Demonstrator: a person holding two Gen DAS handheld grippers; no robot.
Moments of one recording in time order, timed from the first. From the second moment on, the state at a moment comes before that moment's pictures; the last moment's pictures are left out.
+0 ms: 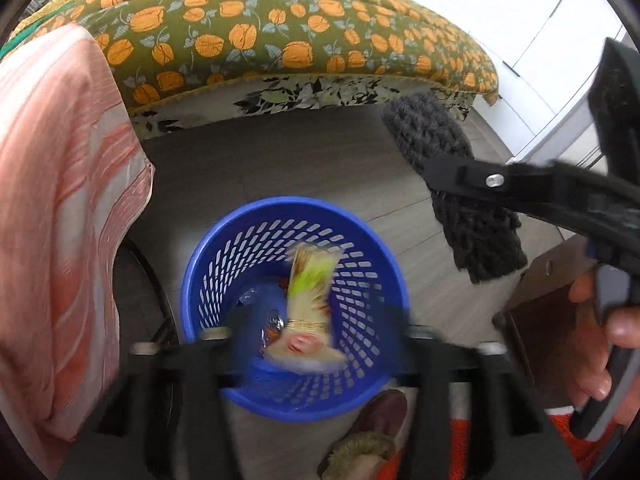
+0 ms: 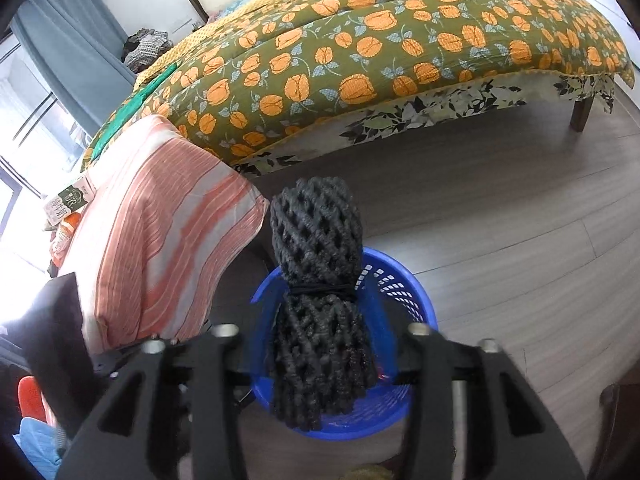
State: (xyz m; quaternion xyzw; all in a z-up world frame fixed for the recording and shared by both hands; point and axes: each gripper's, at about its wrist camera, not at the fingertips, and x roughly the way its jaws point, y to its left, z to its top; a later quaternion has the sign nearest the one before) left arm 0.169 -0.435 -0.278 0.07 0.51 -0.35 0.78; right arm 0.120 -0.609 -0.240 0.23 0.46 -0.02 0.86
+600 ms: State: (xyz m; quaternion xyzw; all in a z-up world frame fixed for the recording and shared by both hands) left arm 0.100 -0.322 -0.157 0.06 0.43 -0.40 0.81; right arm 0.112 -0.564 -0.188 0.13 0.38 -0.09 0.91
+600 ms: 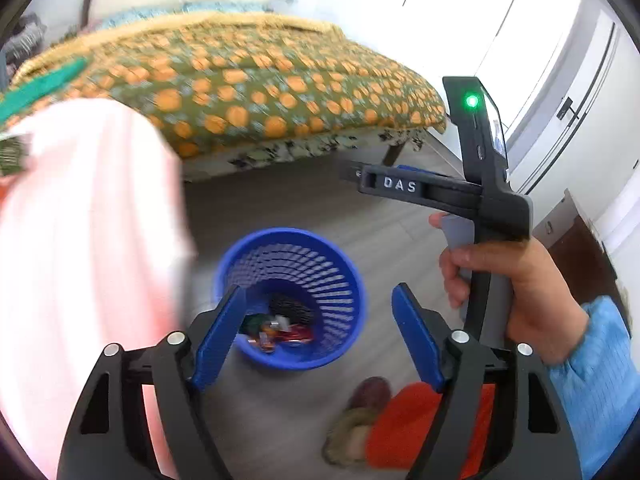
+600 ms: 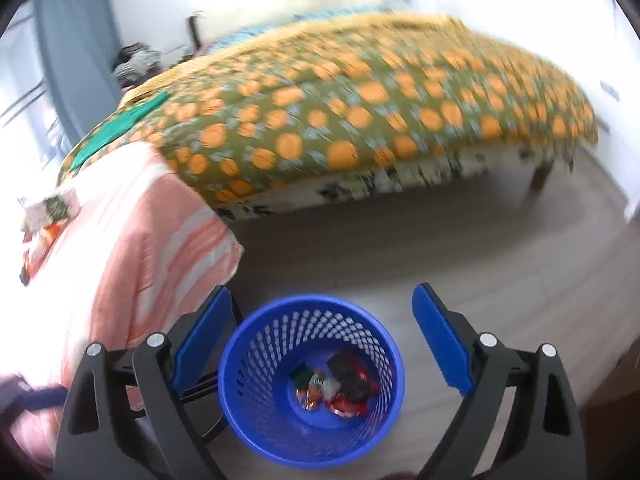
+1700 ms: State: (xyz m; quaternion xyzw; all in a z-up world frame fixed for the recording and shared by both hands) left arm 0.193 -0.025 -0.173 0.03 0.45 -0.13 0.88; right arm 0.228 -0.236 -0.184 -0.01 0.45 0.07 0.89
